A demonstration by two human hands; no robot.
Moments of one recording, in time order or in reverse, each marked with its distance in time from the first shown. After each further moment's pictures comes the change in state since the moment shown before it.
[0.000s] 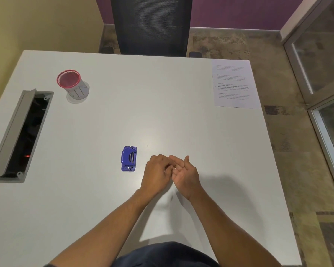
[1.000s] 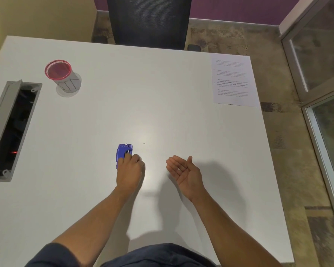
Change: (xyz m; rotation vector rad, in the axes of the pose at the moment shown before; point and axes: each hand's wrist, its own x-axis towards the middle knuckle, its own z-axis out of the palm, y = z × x) left_hand 0.004 -0.075 -0.013 0.699 -0.076 -0.081; right_hand -0.005 -0.011 -0.005 0.111 0.052 -0.001
